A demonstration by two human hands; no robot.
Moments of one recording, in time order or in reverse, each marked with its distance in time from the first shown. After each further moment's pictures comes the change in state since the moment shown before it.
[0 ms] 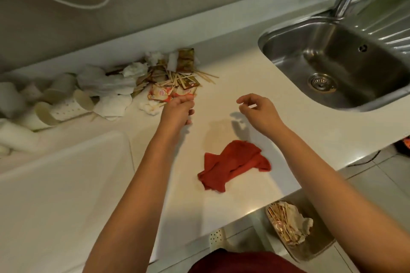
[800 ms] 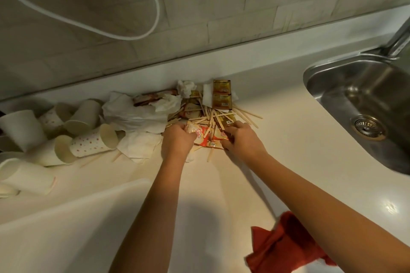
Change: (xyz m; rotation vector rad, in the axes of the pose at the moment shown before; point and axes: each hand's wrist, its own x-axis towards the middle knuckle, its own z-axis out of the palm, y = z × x) left_hand 0.142 0.006 -0.083 0.594 0.279 0.004; right_hand 0.124 -0.042 0.140 -0.695 -0.179 -0.230
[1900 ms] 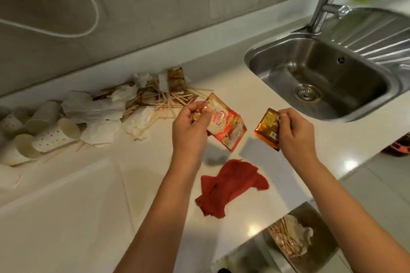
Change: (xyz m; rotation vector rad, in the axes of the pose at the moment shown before) left_hand -0.183 0.076 0.010 -0.903 -0.238 0.194; right_hand -0.171 0.087 -0.098 0.503 0.654 0.247
